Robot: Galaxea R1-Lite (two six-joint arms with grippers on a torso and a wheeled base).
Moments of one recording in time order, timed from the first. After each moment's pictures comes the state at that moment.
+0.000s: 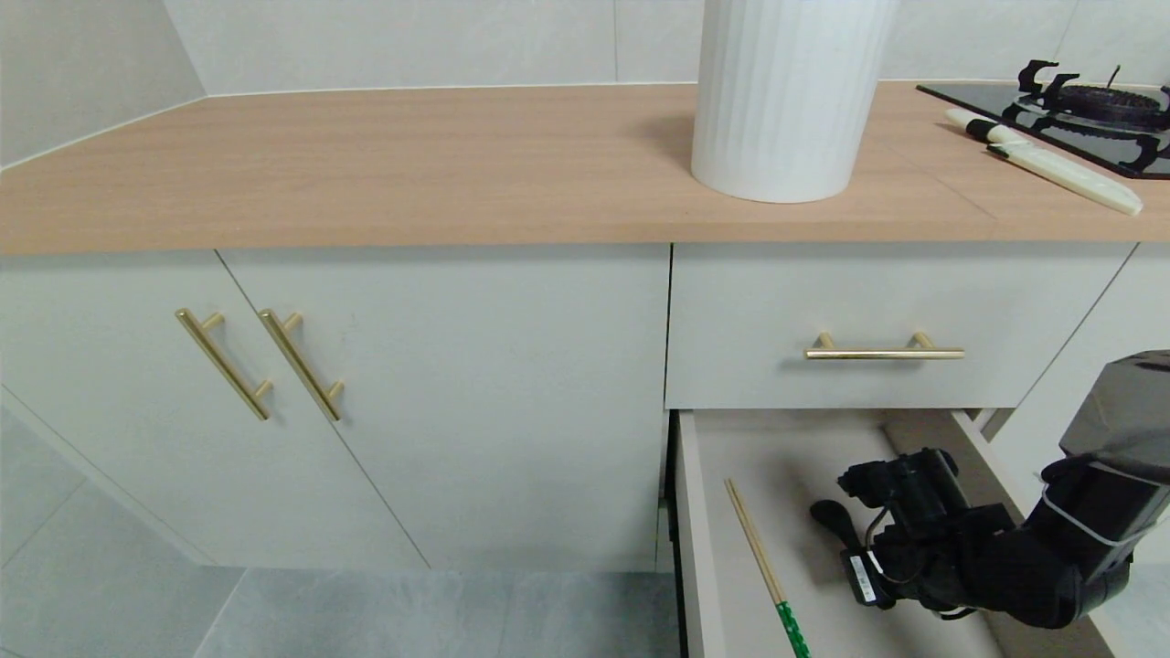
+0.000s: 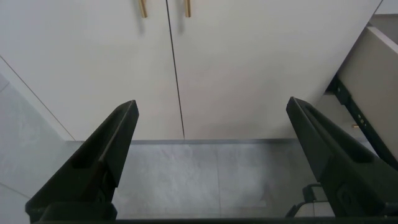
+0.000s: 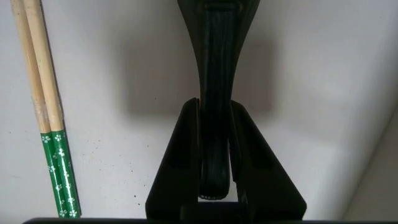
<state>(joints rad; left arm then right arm) 0.00 0.00 0.00 0.00 -0.02 0.00 0.32 2.12 -0.57 -0.61 -0.15 0.07</state>
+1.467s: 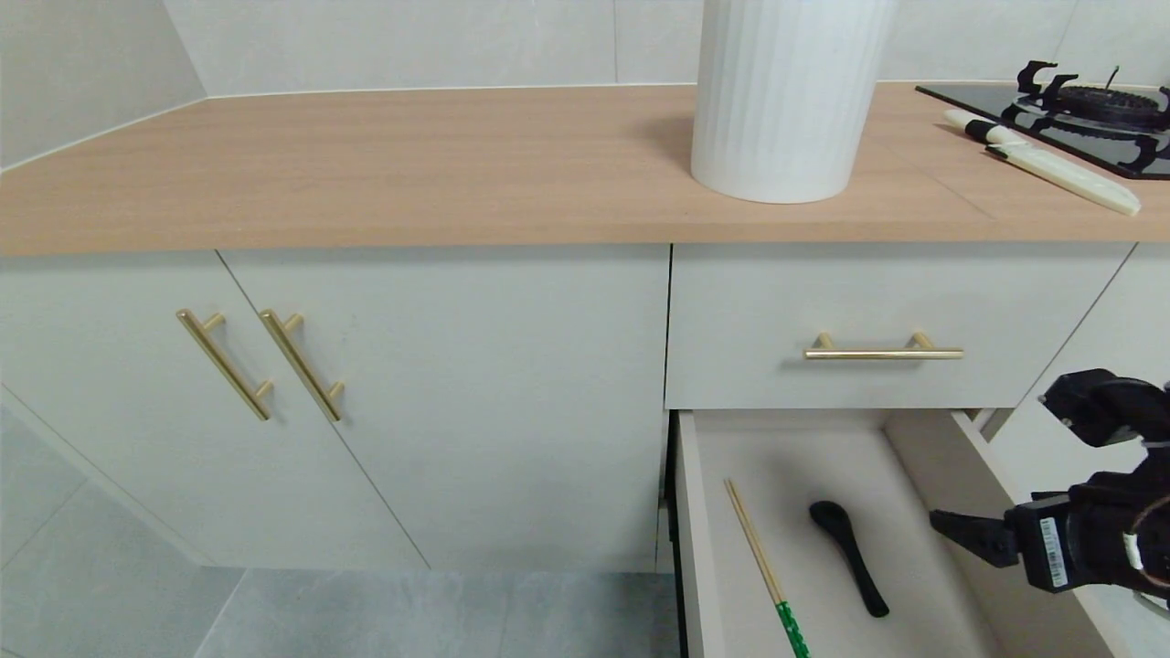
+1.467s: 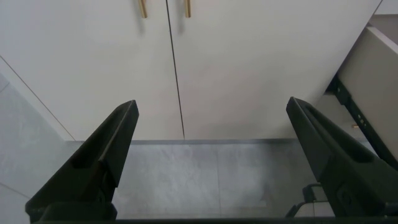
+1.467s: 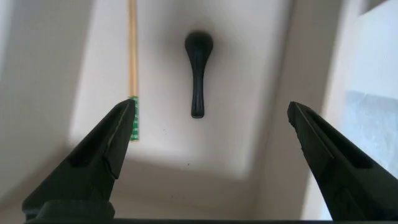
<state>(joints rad) 0.00 0.00 0.00 0.00 -0.02 0.00 0.37 1.26 -0.56 -0.05 -0.19 0.10</state>
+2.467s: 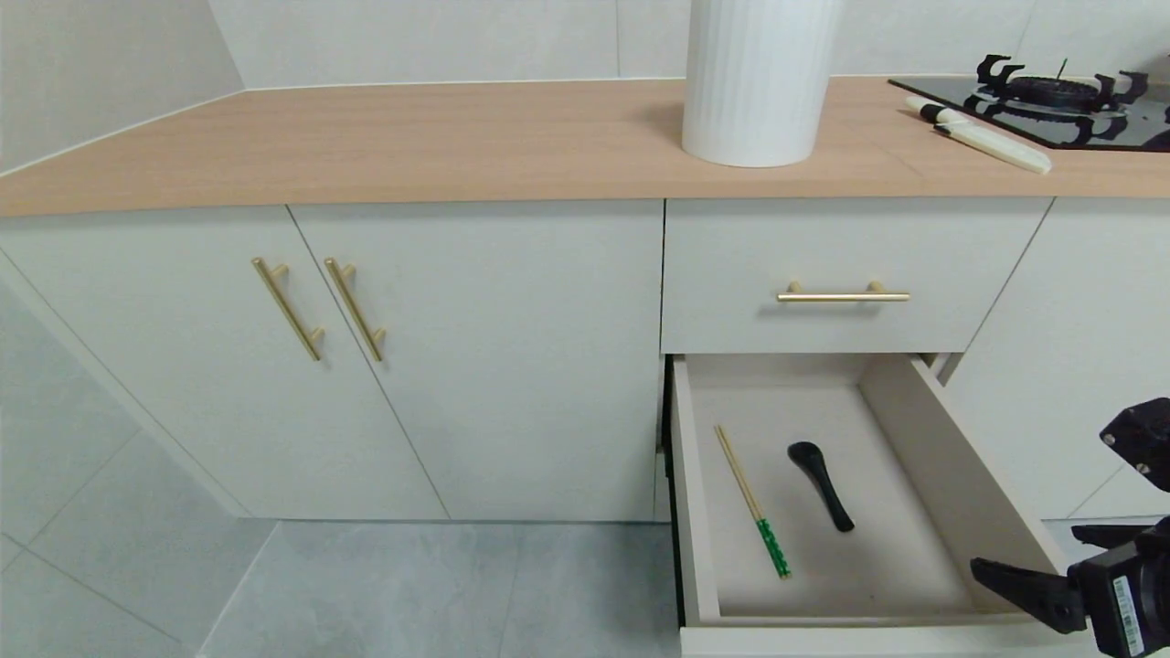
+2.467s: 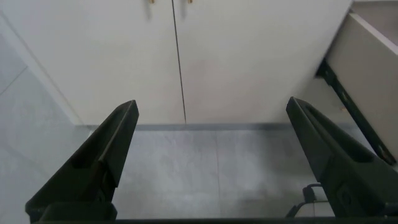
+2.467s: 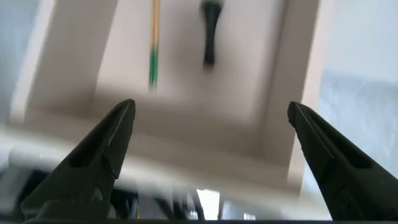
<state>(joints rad) 0.00 0.00 0.00 0.00 -0.02 0.00 0.44 1.11 -0.55 0.11 -0.19 0.09</state>
